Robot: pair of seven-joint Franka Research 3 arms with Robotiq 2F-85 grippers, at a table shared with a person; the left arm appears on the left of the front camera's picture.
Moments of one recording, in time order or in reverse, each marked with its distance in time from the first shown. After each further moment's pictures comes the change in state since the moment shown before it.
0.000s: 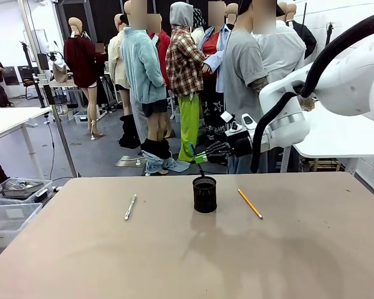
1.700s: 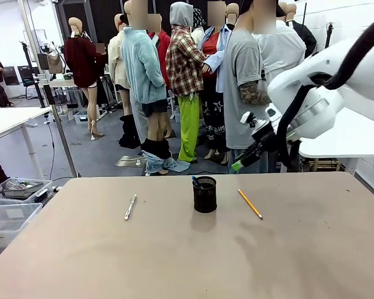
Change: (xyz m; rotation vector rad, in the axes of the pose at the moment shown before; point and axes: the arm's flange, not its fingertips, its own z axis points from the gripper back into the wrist) left arm 0.000 0.000 0.000 0.000 0.000 0.000; right arm 0.015 0.046 0.099 -0.422 0.473 -0.229
